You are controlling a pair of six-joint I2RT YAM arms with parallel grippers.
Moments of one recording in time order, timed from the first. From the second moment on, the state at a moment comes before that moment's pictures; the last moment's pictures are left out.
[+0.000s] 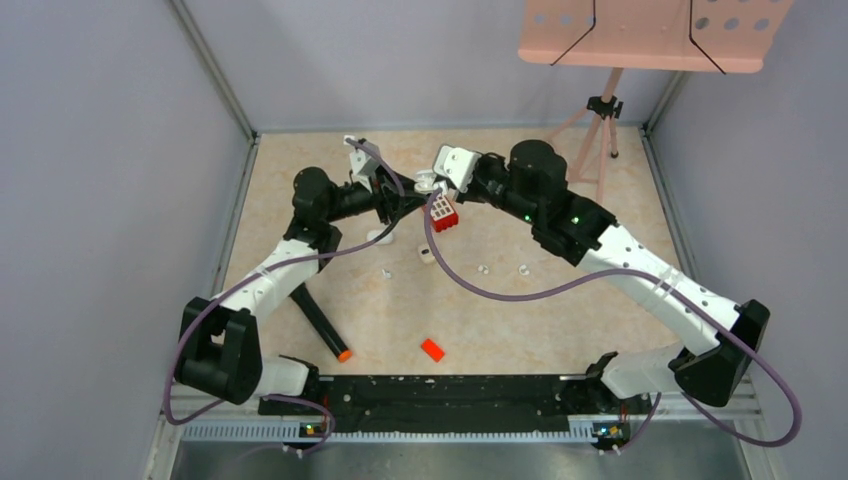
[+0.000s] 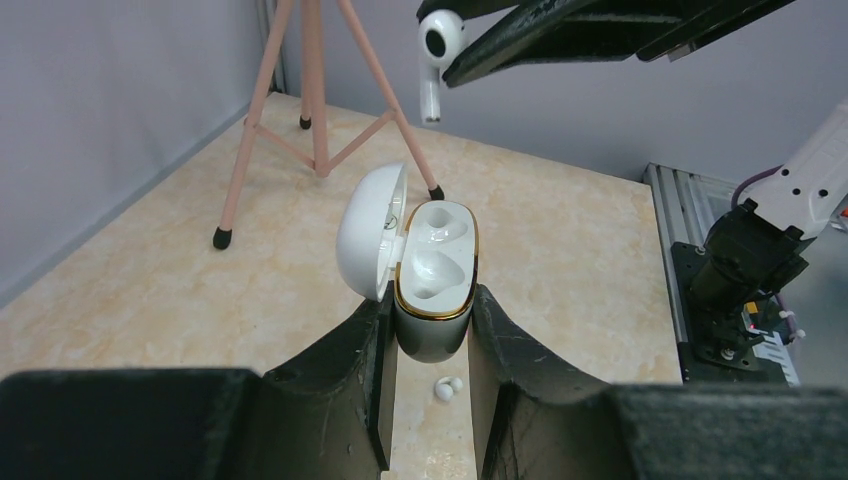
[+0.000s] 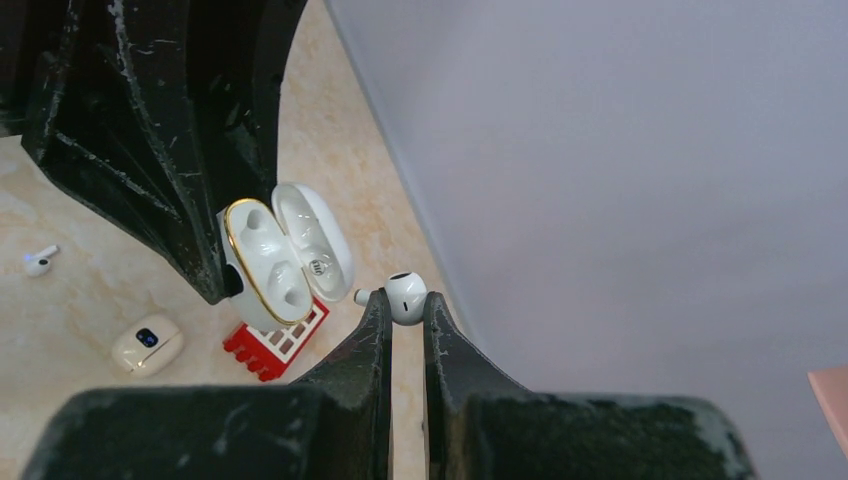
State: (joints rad) left arm -0.32 1.35 0.88 0.69 0.97 -0.28; right arm 0.81 1.31 1.38 -0.19 -0.04 -0.76
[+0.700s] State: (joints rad) left arm -0.33 1.35 0.88 0.73 0.98 -0.29; right arm 0.84 1.32 1.39 -0.26 -0.12 -0.86
